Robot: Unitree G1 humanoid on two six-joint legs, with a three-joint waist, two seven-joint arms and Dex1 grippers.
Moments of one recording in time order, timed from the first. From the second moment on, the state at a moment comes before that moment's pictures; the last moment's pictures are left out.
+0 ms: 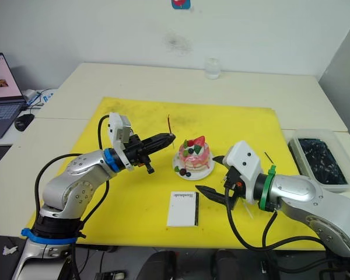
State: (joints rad) left arm -0.44 0.51 -0.02 -0.14 -0.64 0.47 -0.74; right arm -0.31 -0.85 0.10 -0.79 0.88 0.86 0.35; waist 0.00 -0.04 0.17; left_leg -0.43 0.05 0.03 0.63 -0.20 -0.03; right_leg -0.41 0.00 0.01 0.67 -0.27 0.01
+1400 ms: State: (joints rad) left arm -0.40 0.33 -0.05 0.02 -0.40 0.24 -0.80; right arm -0.32 -0.78 0.10 -0.83 0.83 0.97 0.35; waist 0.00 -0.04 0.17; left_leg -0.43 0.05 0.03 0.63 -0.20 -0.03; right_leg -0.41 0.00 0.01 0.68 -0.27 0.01
